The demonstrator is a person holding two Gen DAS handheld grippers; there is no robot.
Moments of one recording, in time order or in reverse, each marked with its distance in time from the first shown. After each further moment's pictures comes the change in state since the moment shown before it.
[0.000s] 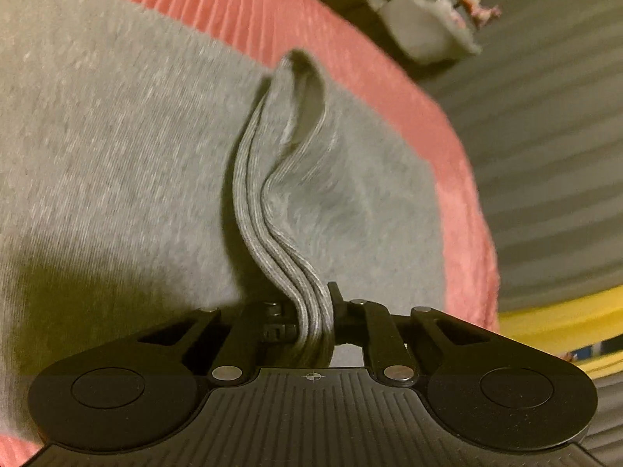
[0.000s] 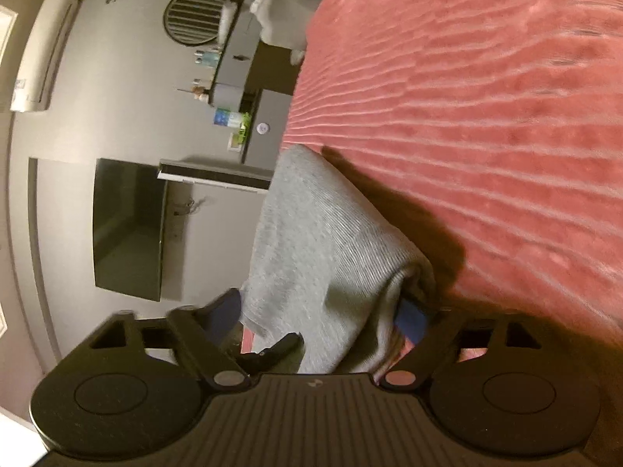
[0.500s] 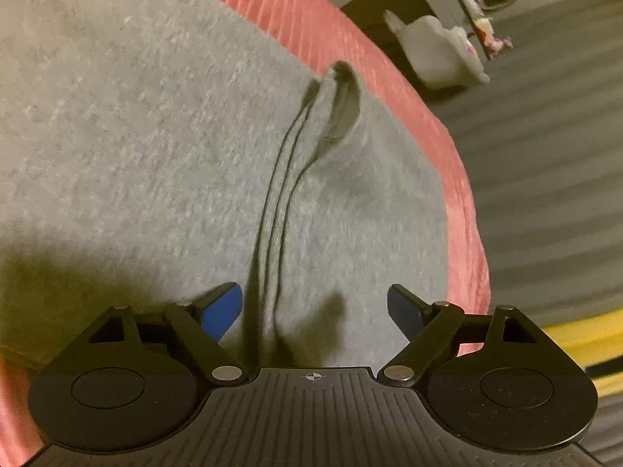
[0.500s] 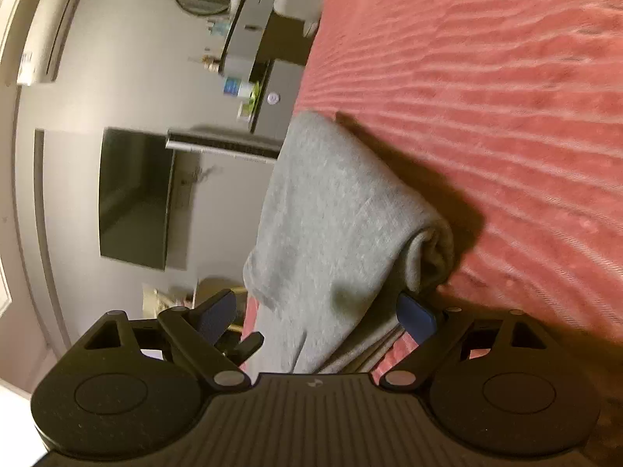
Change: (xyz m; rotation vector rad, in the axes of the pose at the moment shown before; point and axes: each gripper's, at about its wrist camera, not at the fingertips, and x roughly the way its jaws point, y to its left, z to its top) left arm -0.028 0.026 -0.029 -0.111 -0.028 0.006; right arm -0.005 0.004 -0.006 -0.007 0.069 0.027
